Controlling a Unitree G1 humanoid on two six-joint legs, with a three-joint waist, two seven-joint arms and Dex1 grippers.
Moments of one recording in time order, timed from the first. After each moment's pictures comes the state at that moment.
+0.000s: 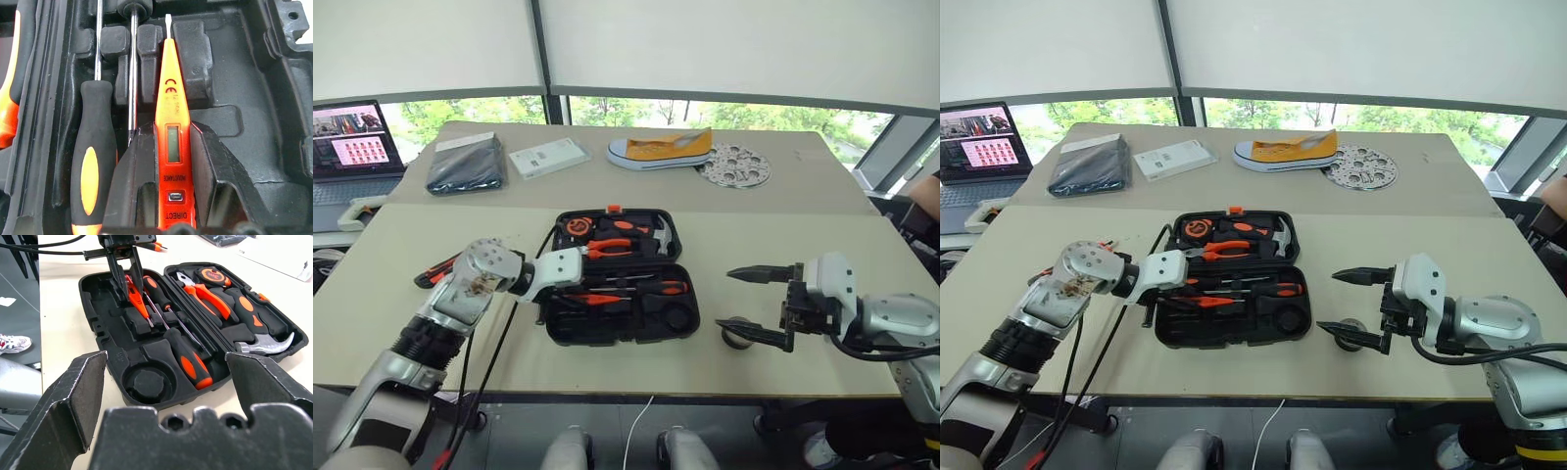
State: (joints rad) left arm -0.66 0.72 -0.35 0.13 -0.03 0.29 -1.29; right arm -0.10 -0.86 -0.17 -0.35 0.55 0.27 1.09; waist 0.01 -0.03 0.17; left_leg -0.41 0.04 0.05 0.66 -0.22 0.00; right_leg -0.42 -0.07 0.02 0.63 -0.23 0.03
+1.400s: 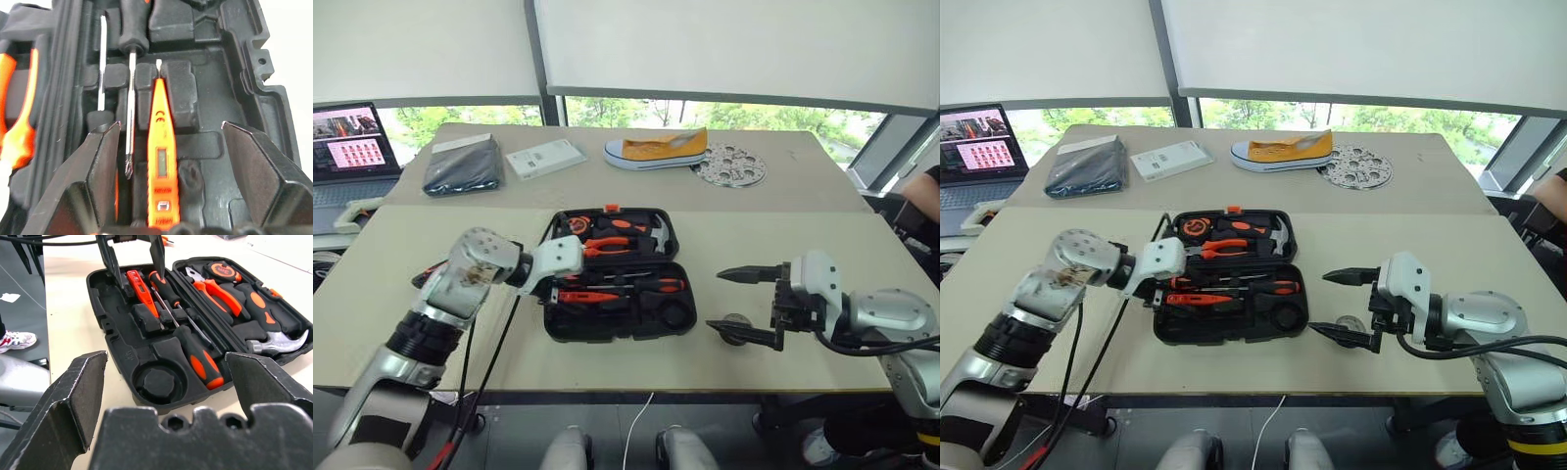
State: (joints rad) left arm -0.64 0.75 -0.24 0.04 -0.12 0.38 -1.35; right arm -0.13 -0.85 -0.12 -0.38 0.53 0.34 1.08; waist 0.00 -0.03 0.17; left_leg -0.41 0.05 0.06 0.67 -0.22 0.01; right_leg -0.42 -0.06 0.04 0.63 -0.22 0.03
